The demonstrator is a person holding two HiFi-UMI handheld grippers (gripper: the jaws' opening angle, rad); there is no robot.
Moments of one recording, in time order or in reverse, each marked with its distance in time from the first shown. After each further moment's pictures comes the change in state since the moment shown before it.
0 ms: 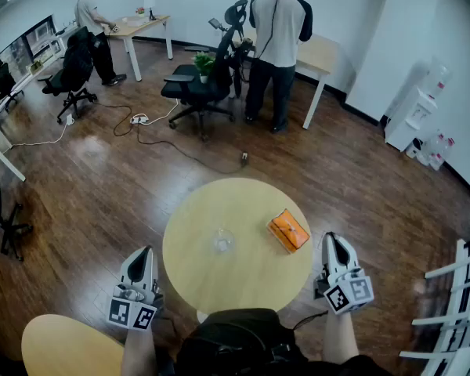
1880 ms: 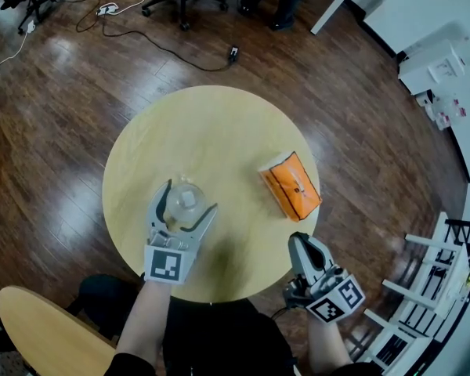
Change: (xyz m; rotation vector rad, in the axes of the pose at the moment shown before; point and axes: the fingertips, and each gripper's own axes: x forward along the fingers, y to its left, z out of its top) left arm 0.140 -0.078 -0.294 0.133 0.332 -0.085; right arm 0.037 0.012 -0.172 0.397 0.328 0.240
